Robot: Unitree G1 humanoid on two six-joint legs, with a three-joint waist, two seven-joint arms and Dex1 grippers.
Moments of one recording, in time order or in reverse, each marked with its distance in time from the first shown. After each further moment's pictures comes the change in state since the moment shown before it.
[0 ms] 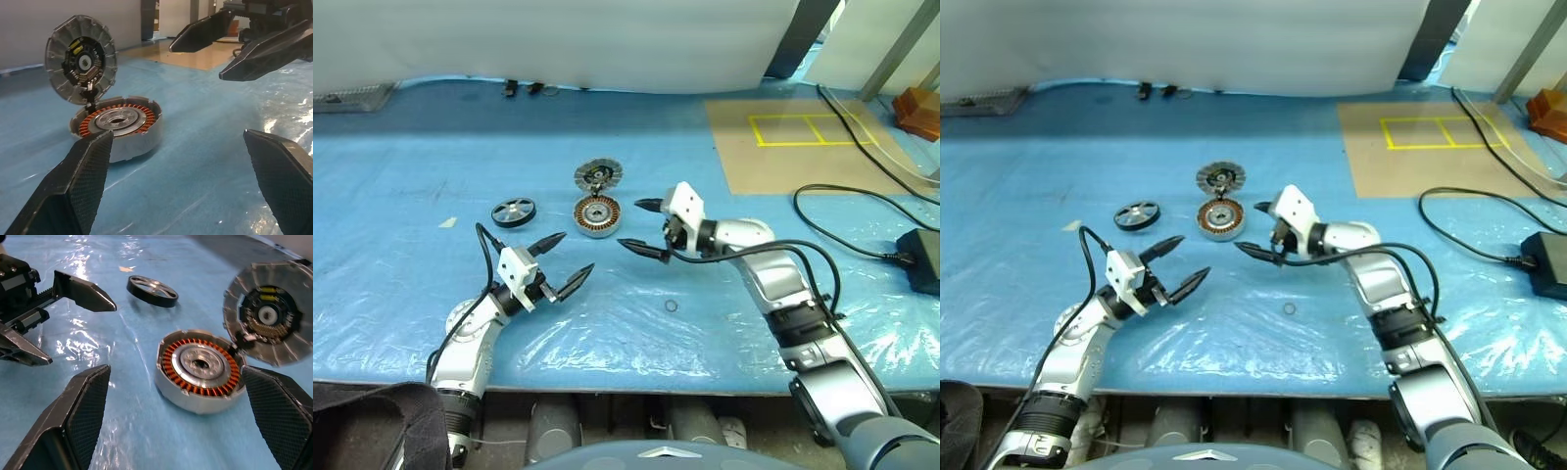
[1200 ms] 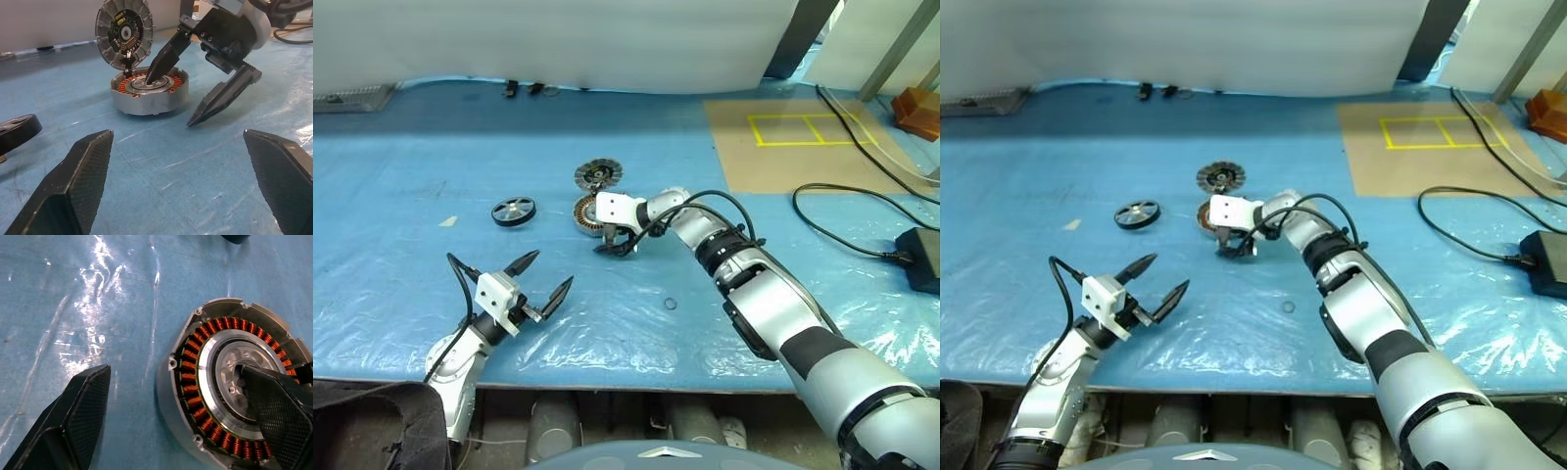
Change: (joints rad) left arm 0.189 0.012 0.029 -0.139 0.031 0.001 0.150; right arm -0.482 0.245 0.155 0.937 -0.396 -0.424 0.012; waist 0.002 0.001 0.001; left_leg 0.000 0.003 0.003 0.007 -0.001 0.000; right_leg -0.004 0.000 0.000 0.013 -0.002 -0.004
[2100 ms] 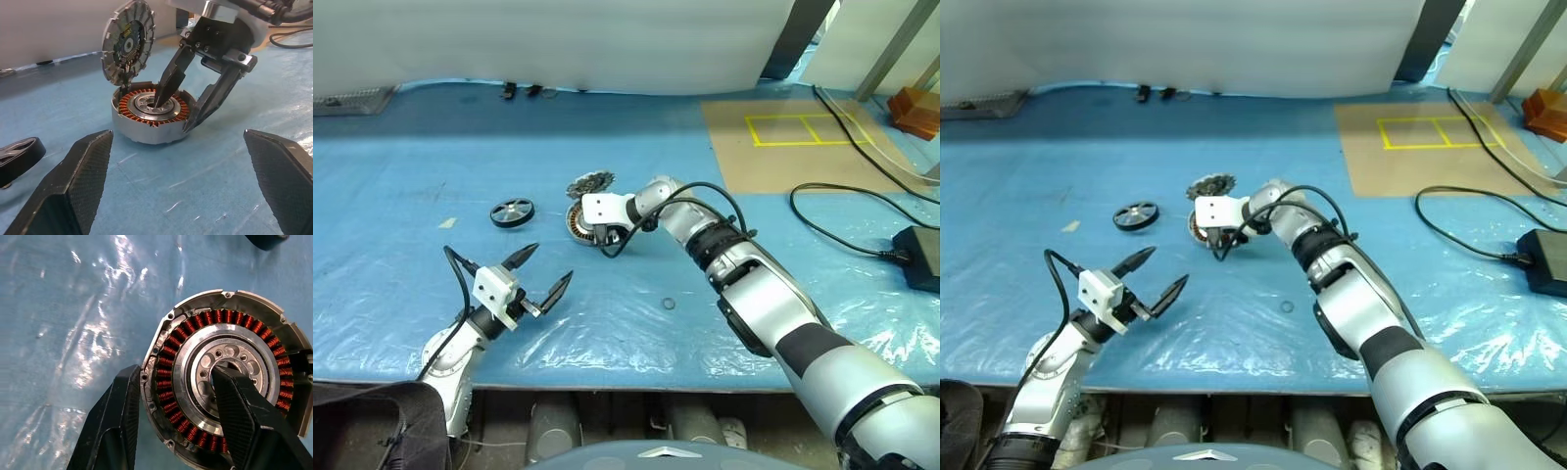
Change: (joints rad) left arm 0.001 0.034 0.005 -0.058 -0.004 0.021 0.005; right arm 0.044 0.014 0.025 -0.237 -0.092 0.155 0.165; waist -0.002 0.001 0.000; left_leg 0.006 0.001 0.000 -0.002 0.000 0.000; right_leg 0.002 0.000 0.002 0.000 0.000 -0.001
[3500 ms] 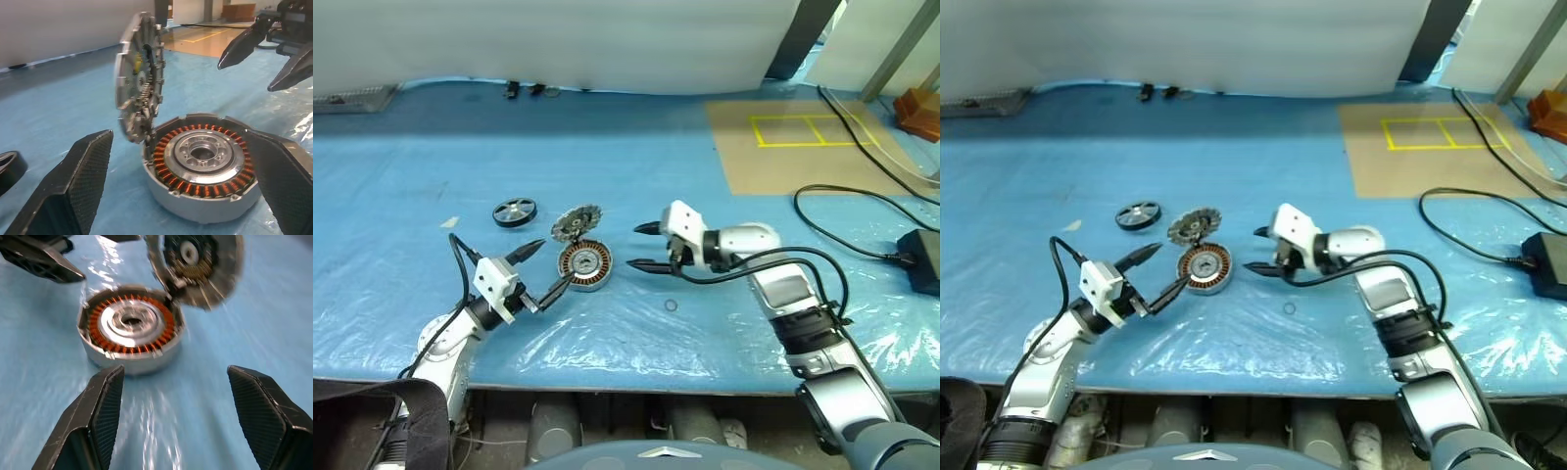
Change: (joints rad) left arm -0.089 0.025 -0.001 0.060 -0.041 0.034 -0.146; right arm 0.606 -0.343 -0.281 -0.855 0.448 0.346 0.003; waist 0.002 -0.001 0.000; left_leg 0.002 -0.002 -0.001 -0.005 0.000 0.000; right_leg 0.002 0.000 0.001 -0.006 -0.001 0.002
